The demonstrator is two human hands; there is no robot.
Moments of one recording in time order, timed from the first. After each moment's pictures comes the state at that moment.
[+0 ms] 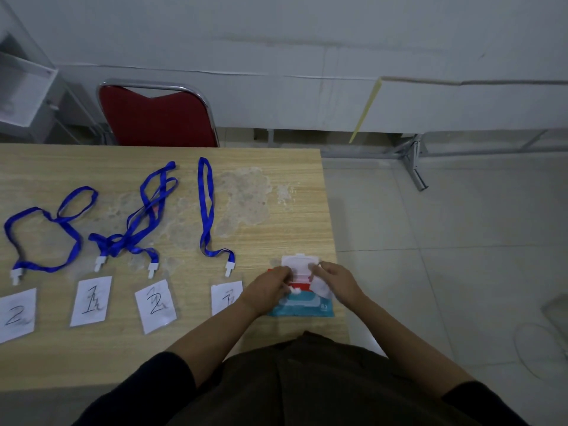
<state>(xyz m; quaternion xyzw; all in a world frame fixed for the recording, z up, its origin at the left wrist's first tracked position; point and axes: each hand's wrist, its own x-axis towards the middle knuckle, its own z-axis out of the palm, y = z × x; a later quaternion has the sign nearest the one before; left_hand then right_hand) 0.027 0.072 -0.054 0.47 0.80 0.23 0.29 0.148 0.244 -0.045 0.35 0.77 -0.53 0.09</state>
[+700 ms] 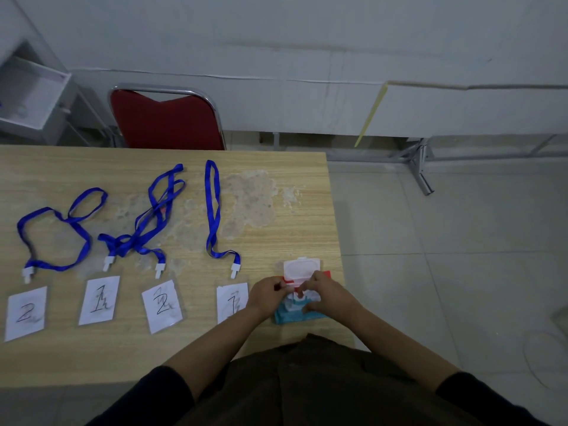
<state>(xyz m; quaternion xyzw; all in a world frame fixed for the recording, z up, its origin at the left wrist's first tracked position) 0.038 0.067 -0.061 0.21 0.83 0.36 0.38 0.143 0.227 -0.064 0.15 0.91 -0.32 0.20</state>
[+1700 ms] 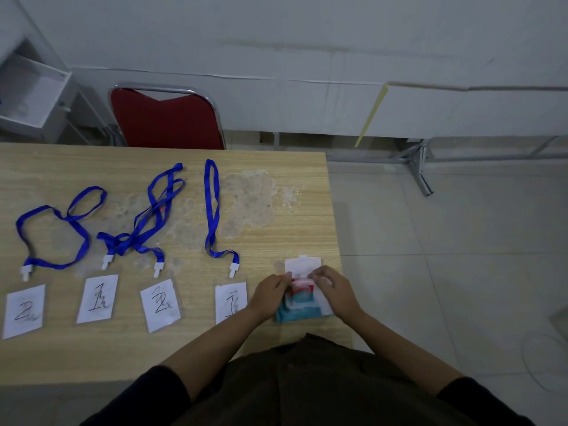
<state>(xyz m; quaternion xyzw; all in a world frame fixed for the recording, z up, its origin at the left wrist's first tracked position) 0.043 0.069 -0.057 0.20 0.79 0.42 0.41 0.153 0.228 -0.064 0.32 0.79 -0.52 -0.02</state>
